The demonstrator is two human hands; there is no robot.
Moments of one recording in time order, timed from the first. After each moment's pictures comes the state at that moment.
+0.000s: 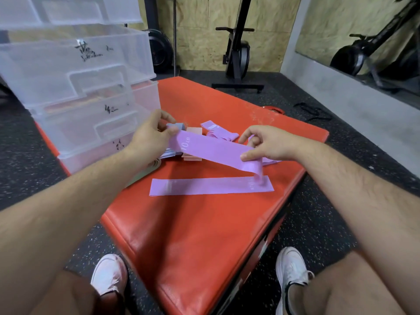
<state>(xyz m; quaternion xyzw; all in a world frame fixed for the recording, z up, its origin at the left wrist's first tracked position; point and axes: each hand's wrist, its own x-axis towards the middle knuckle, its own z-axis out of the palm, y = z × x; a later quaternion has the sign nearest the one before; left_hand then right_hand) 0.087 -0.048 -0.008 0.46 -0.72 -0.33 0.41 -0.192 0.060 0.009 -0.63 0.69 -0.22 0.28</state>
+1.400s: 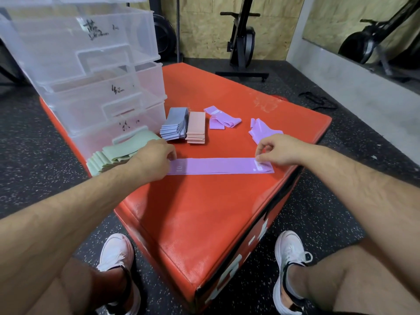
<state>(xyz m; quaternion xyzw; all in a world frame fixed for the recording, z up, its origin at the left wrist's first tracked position) 0.130 -0.024 -0.069 0.42 -0.90 -0.08 0.11 -0.207 0.092 -0.037 -0.60 0.77 -0.09 0.19</state>
